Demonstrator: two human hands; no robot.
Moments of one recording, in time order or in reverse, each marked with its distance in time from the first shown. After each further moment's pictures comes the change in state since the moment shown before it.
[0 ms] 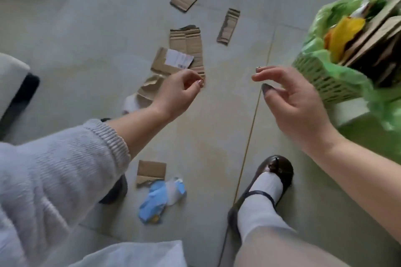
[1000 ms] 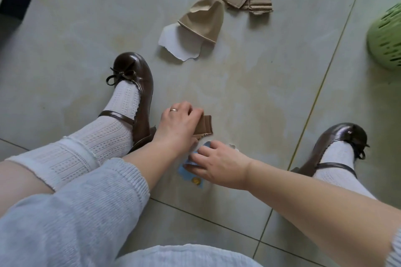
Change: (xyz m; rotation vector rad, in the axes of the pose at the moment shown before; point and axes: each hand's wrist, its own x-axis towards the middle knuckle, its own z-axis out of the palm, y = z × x) left_hand -0.139 -0.210 0.003 0.746 -0.332 -0.059; right_hand -0.130 0.083 0.273 -0.896 -1.020 -0.886
